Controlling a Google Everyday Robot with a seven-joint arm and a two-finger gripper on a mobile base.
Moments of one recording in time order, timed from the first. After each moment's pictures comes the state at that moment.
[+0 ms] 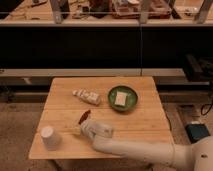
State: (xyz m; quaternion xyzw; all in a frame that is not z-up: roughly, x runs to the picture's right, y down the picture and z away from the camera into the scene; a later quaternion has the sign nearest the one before) arm -0.143 0.181 0.842 0.26 -0.11 -0.81 0.52
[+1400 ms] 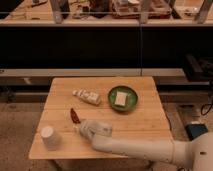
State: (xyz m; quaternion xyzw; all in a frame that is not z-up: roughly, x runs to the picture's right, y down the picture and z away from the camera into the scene) arm -0.148 0.189 0.837 0.25 -0.13 -0.82 0.49
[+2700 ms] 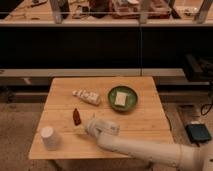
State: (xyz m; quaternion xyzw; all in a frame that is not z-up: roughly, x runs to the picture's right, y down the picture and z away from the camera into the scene) arm -0.124 0.177 0.838 0.25 -0.12 -0.80 0.53
